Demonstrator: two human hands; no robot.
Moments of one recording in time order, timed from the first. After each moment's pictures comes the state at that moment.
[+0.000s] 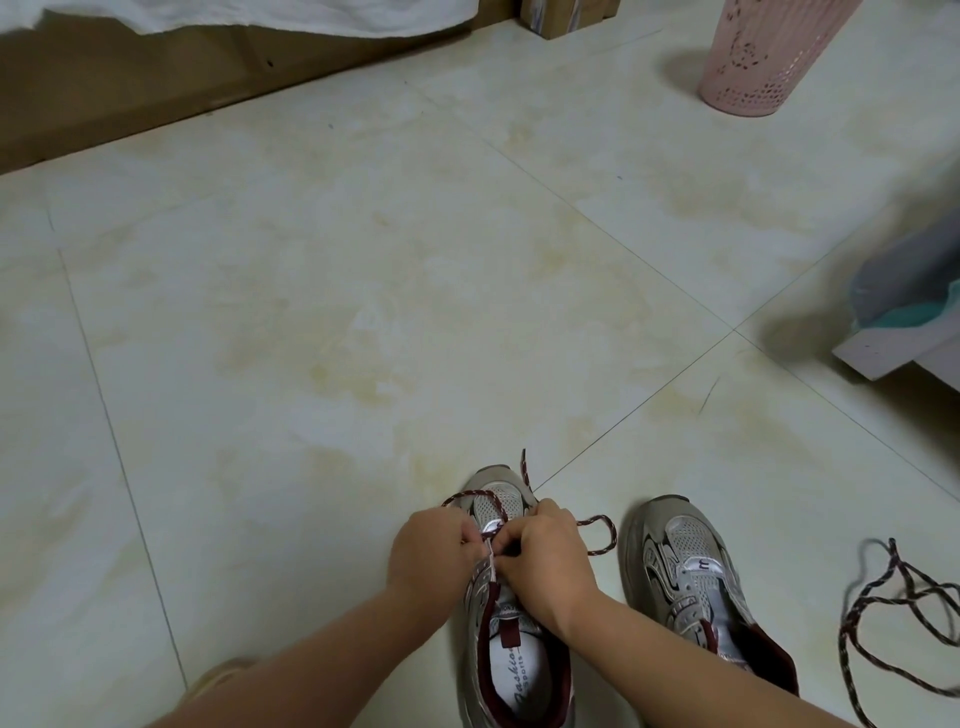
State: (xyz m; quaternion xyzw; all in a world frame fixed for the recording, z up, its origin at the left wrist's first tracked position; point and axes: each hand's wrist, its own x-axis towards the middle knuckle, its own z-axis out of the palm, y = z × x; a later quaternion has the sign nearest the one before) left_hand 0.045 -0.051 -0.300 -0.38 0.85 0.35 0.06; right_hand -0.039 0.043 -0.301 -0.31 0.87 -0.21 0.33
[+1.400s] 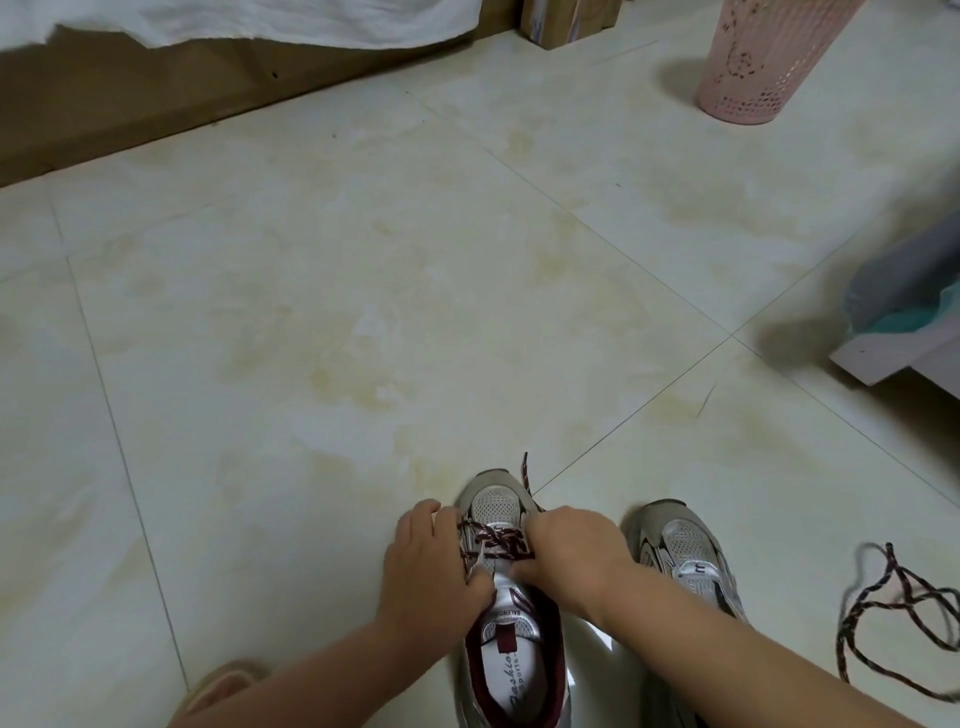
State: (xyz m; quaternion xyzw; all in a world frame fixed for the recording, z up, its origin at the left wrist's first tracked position) left_hand 0.062 -0.037 -0.310 -0.36 0.90 0.24 0.04; right_hand -0.064 0.042 -0.249 -0.47 0.82 0.08 0.31
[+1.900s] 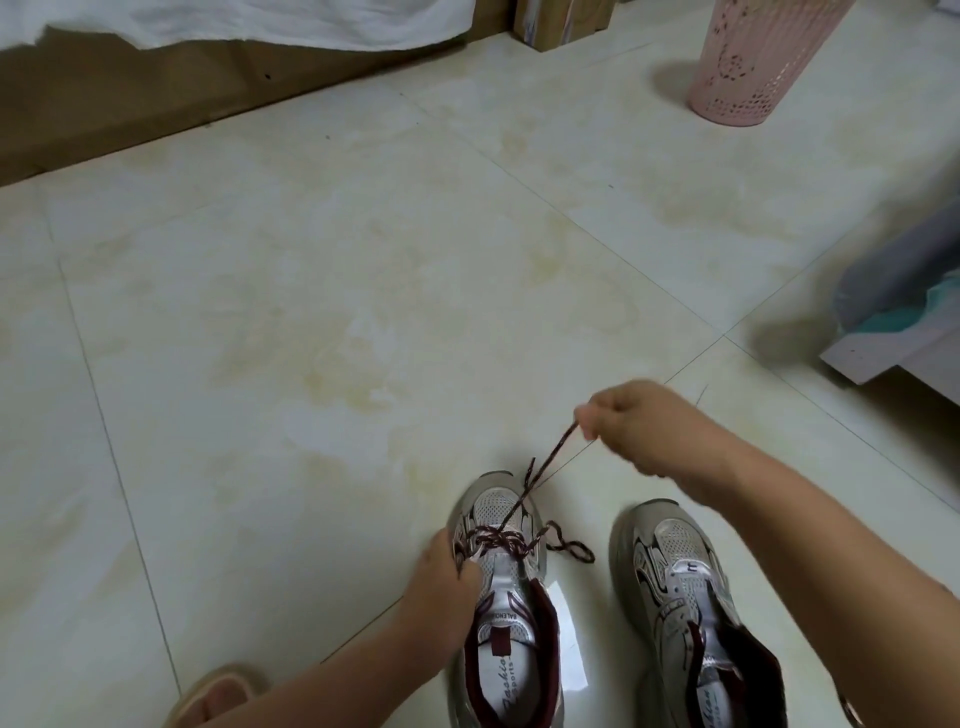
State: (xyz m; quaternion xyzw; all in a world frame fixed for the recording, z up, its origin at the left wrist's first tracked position) left_hand 0.055 -0.021 -0.322 -0.47 0.70 0.54 0.02; right_hand -0.141 0.045 -0.177 -0.29 0.81 -0.33 0.39
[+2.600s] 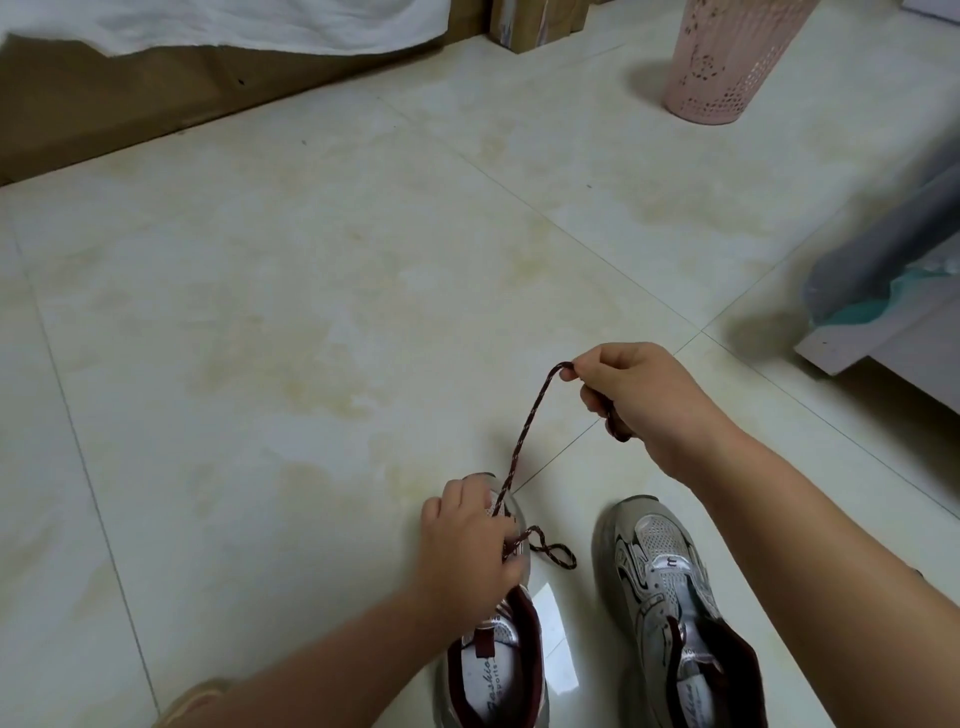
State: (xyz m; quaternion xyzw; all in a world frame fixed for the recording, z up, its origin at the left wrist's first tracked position) left_hand 0.012 -0.021 -0.290 -0.23 0.95 0.19 0.03; right_hand -0.152 0.043 -0.173 -0.17 0.79 -0.48 0.35
